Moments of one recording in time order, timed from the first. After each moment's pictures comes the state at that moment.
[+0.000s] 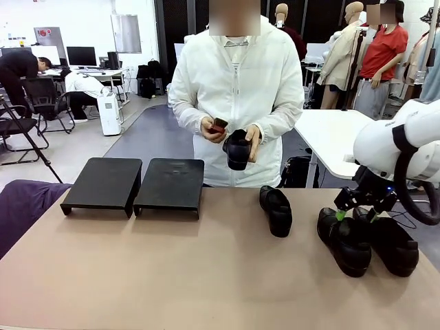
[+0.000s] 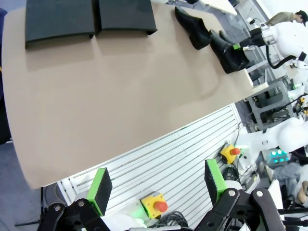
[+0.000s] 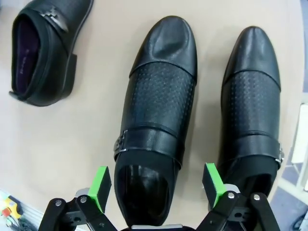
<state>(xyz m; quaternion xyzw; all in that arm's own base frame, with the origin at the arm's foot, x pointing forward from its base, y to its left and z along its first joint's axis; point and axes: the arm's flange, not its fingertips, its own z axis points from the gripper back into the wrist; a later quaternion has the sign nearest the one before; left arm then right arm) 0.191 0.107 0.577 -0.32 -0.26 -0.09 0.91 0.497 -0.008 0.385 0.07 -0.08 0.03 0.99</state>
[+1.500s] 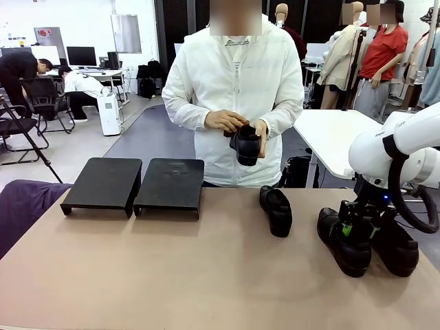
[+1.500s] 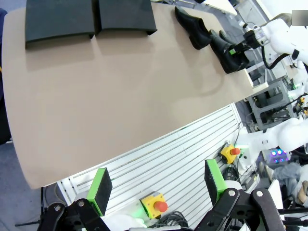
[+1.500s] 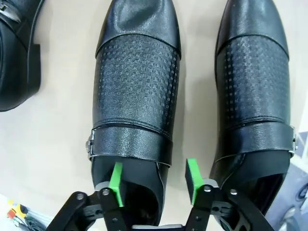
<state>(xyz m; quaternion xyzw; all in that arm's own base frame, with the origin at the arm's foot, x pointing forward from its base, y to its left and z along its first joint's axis) 0.191 0.107 0.577 -0.32 -0.26 -0.09 0.91 0.503 -0.012 0.353 0.05 -0.01 -0.01 1.00</state>
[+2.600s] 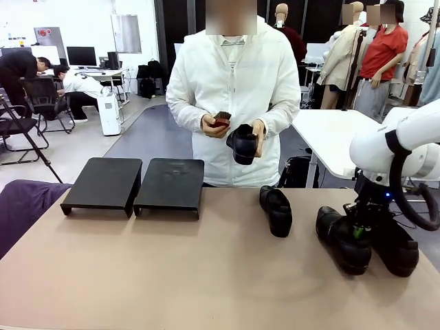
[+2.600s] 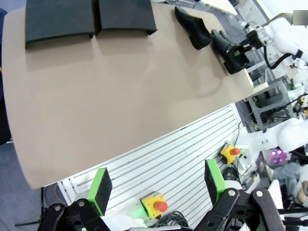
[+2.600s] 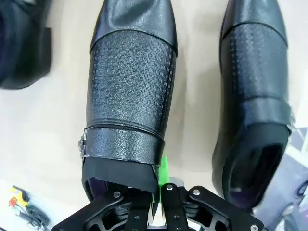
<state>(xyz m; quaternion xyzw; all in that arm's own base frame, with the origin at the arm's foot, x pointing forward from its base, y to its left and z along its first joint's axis) 0.191 0.108 0.577 -0.32 -0.26 -0.09 0.91 0.489 -0.008 0.383 0.06 0.01 0.00 1.00</state>
